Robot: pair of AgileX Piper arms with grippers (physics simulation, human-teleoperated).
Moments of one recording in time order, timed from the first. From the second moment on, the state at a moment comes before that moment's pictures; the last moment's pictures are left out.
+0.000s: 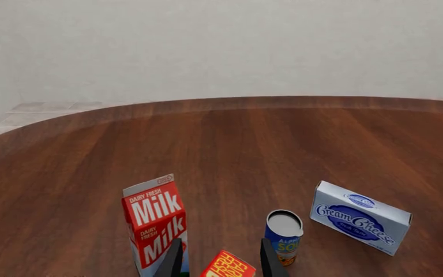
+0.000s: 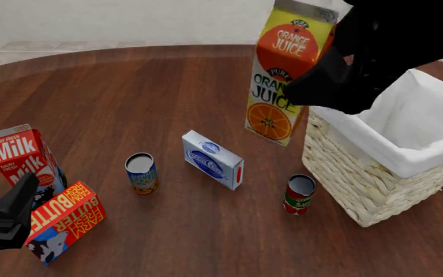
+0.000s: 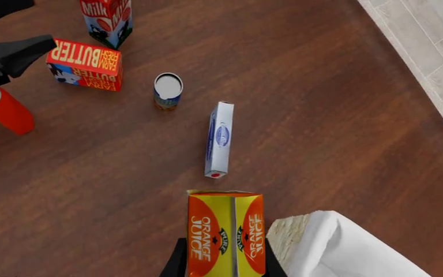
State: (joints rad) left arm -0.05 0.21 0.00 -0.14 -0.01; right arm 0.73 1.15 -1.41 1.07 -0.37
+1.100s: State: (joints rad) left arm -0.03 0.19 0.00 -0.10 0.01; right arm 0.07 1.17 -1.67 1.22 -0.51
